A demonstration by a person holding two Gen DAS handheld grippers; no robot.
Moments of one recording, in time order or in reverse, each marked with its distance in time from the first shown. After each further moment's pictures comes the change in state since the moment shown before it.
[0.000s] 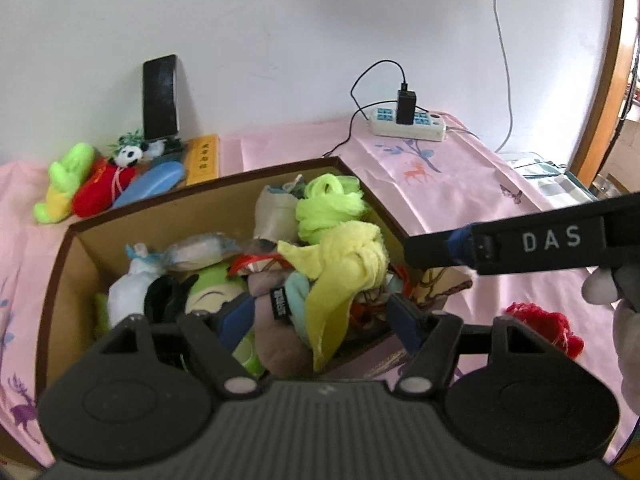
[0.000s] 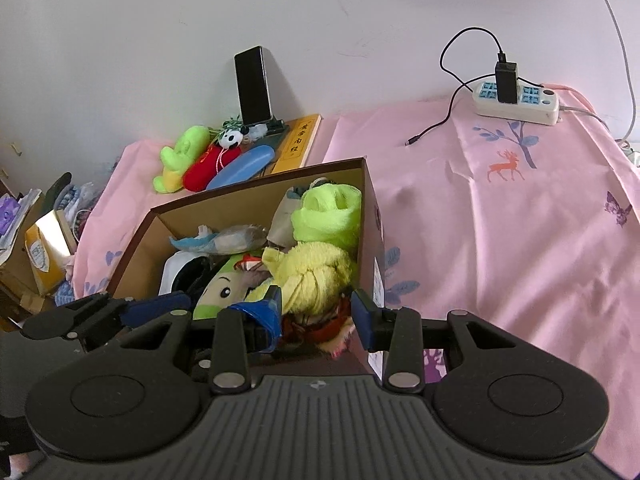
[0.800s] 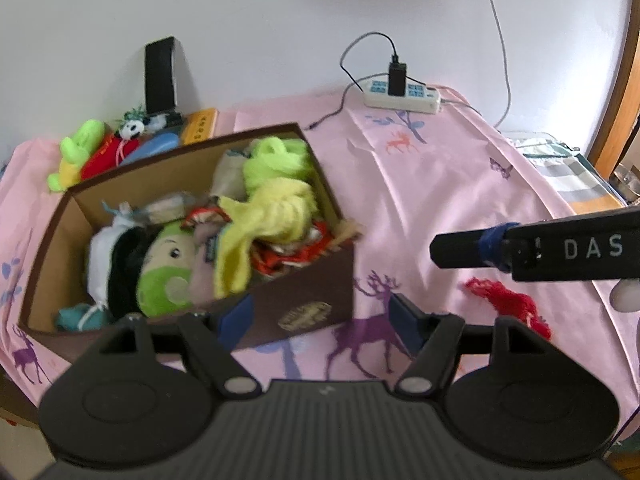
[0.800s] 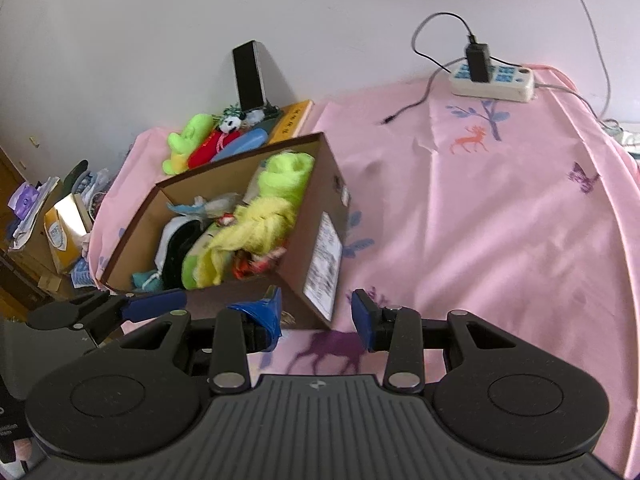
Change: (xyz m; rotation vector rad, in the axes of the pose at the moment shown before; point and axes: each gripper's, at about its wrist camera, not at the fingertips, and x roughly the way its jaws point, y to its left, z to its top) left arm -0.009 -0.085 -0.015 -0.031 0.079 0.084; right arm -0.050 -0.061 -0.029 0.003 0.040 0.053
